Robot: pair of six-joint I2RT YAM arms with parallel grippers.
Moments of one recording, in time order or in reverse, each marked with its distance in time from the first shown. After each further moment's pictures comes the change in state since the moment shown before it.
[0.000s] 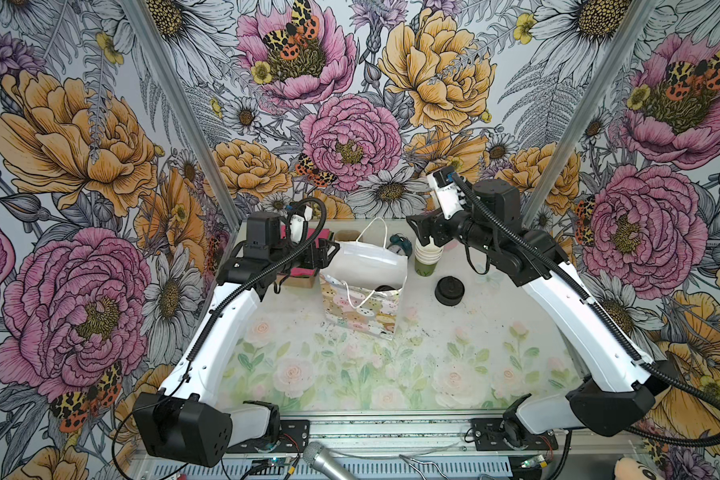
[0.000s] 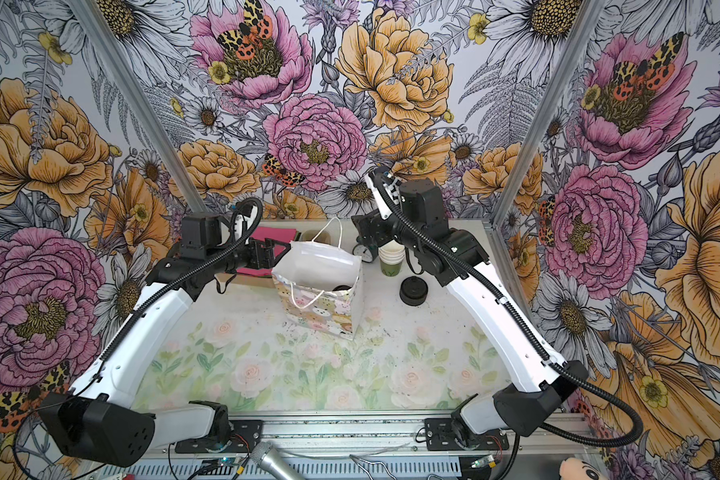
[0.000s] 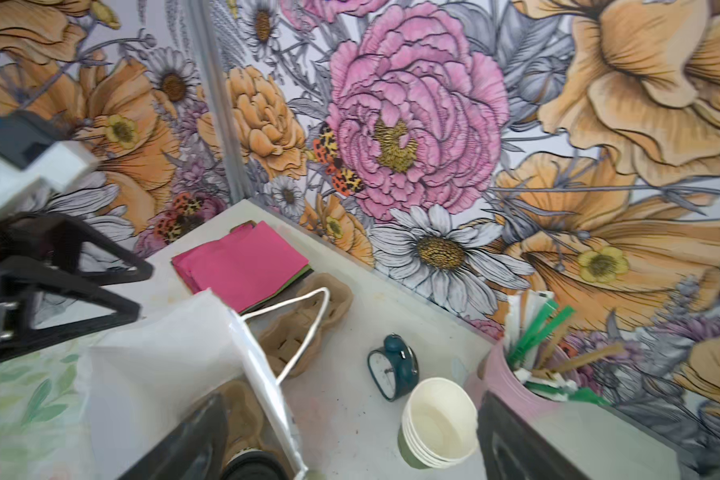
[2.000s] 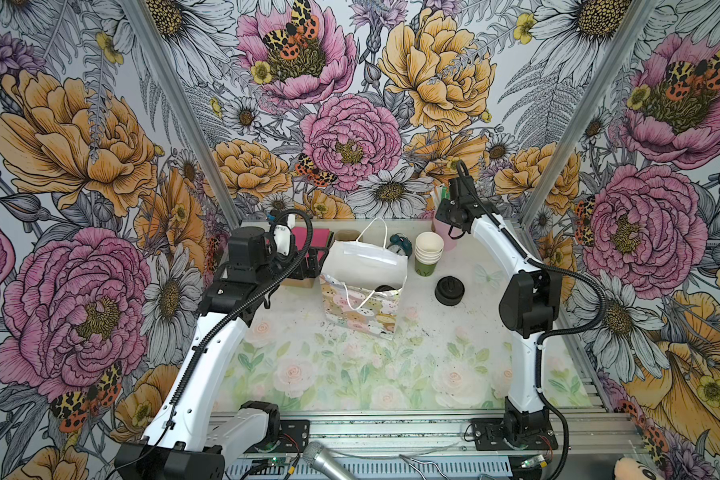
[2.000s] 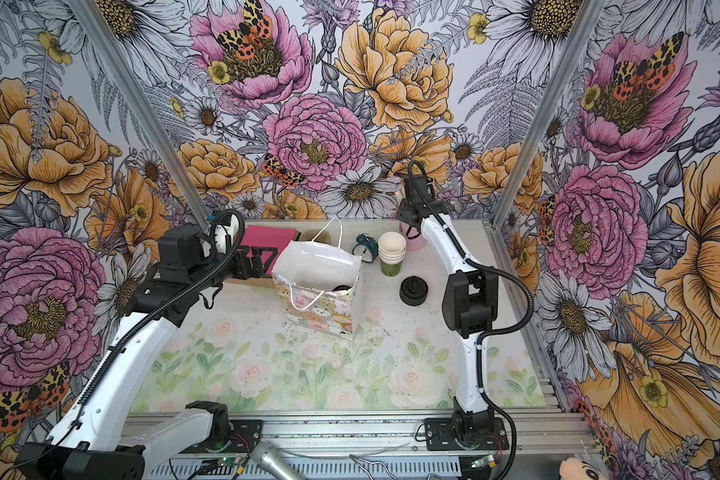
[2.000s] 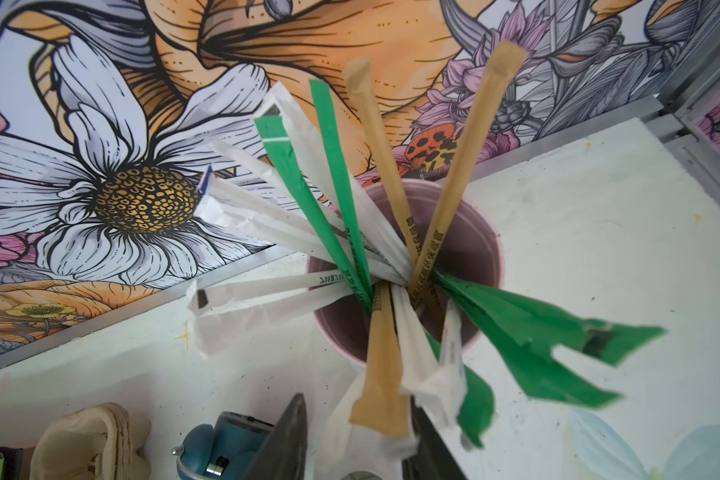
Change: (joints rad) left arm 0.034 -0.169 -0.125 0.039 -0.080 -0.008; right arm -0.303 0.744 0.350 -0.027 0.134 0.569
